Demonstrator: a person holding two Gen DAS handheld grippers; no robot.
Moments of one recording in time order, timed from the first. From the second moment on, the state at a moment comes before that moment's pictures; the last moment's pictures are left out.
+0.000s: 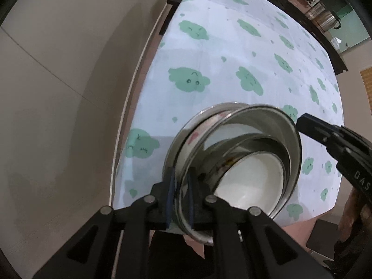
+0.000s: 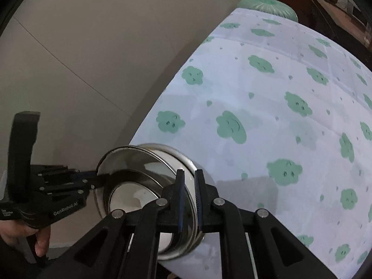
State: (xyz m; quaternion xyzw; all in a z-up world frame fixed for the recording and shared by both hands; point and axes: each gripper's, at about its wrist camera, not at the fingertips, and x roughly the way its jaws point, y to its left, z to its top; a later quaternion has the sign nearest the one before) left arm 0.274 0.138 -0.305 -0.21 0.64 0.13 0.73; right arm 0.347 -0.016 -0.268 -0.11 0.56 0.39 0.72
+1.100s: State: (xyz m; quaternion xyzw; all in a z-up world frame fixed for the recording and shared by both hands) left arm 0.253 0.116 -0.207 -0.08 0.53 0.09 0.84; right arm 0.276 -0.059 -0.197 -0.11 0.47 0.30 0.82
